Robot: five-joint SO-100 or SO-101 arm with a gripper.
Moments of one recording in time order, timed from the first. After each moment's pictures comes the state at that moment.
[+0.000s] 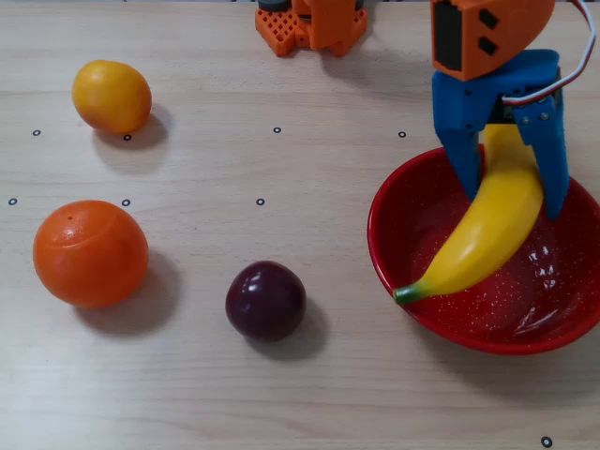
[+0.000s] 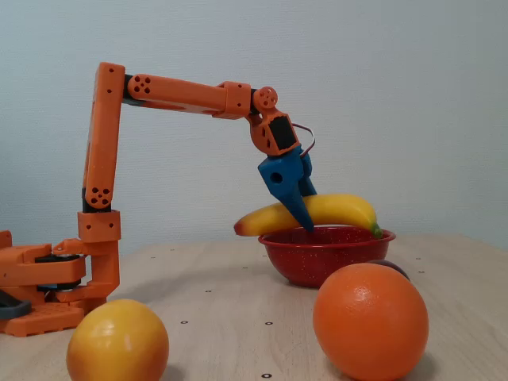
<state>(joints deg) -25.6 81.6 80.6 61.8 -36.4</state>
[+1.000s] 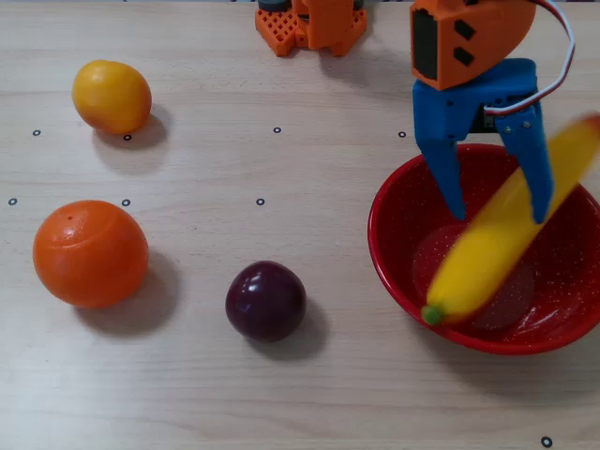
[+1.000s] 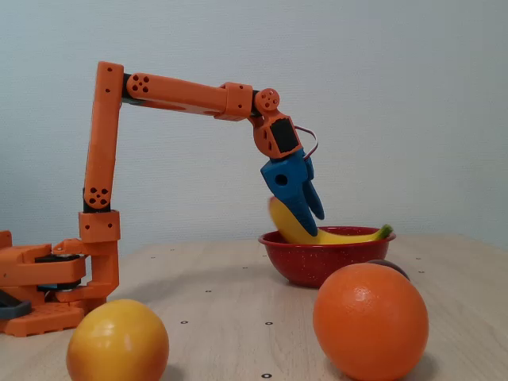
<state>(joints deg) -22.9 81.6 81.2 61.3 -41.7</state>
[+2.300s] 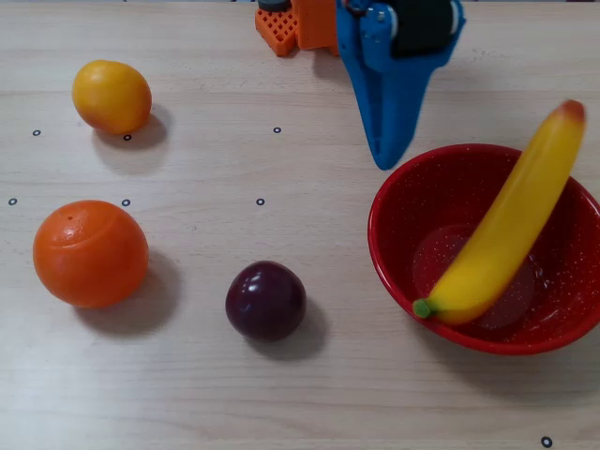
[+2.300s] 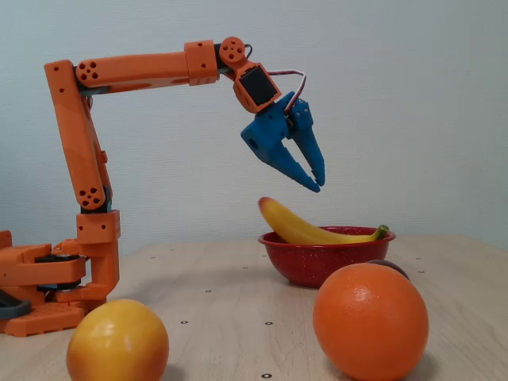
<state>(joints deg) -10.4 101.8 87.4 63.8 -4.8</state>
